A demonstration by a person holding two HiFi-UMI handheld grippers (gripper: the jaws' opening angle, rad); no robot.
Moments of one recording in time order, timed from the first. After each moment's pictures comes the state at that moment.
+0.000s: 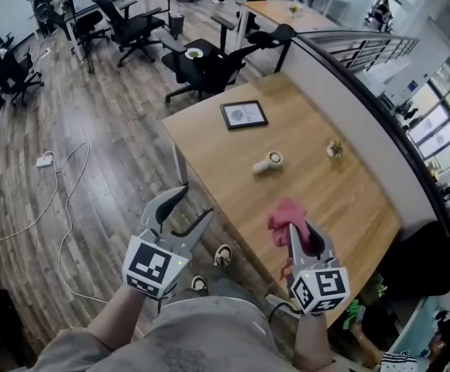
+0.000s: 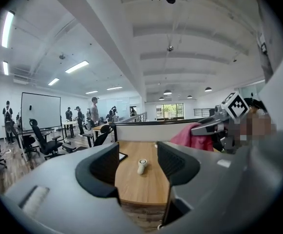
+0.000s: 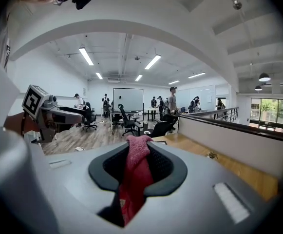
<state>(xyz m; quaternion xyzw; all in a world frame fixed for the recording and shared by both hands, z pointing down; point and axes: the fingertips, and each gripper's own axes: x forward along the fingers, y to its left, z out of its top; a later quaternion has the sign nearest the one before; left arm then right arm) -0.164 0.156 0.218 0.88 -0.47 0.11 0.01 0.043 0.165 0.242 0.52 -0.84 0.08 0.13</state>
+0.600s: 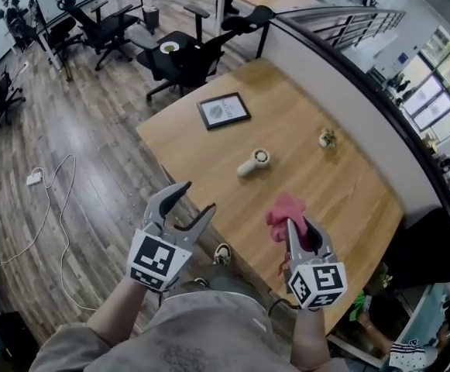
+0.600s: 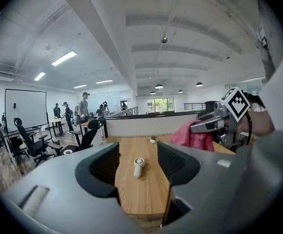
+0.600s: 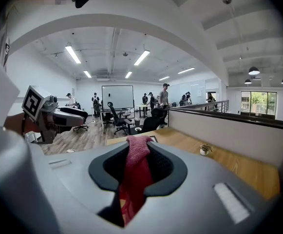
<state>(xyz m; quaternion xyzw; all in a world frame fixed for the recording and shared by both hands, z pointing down) -0.106 0.061 0.263 0.90 -0.41 0.15 0.01 0.091 0.095 0.287 0.56 -0.81 0.12 0.13</state>
